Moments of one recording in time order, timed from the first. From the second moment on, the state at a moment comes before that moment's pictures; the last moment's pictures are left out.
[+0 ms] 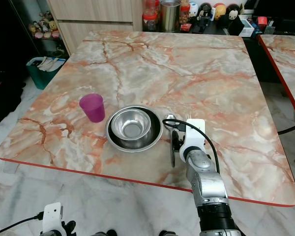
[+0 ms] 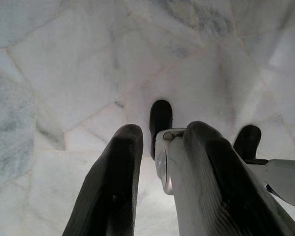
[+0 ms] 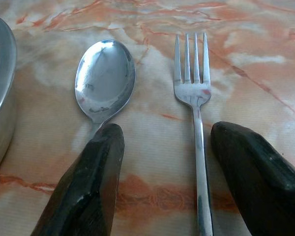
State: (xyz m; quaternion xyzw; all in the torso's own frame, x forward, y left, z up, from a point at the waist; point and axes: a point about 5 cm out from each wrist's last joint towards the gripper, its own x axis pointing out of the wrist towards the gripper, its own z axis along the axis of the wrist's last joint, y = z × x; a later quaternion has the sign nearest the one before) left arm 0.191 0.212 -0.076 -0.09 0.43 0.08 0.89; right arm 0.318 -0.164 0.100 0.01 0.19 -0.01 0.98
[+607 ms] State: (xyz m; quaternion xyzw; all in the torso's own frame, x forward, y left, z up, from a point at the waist) left arm 0.194 0.207 -0.075 -0.10 0.43 0.06 0.90; right arm 0.325 -0.167 0.127 0.00 0.13 -0.02 0.99
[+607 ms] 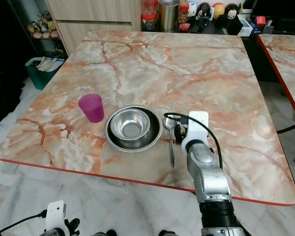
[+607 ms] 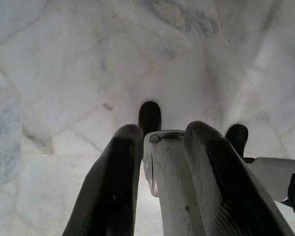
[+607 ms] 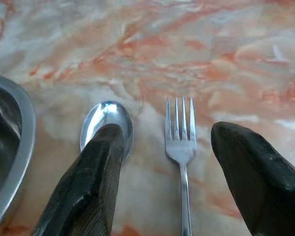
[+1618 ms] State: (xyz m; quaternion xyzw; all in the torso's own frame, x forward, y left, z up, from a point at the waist) left arm 0.187 0.217 -0.077 -0.08 0.43 0.09 0.89; right arm 0.334 -0.148 0.203 0.01 -0.12 0.02 0.99
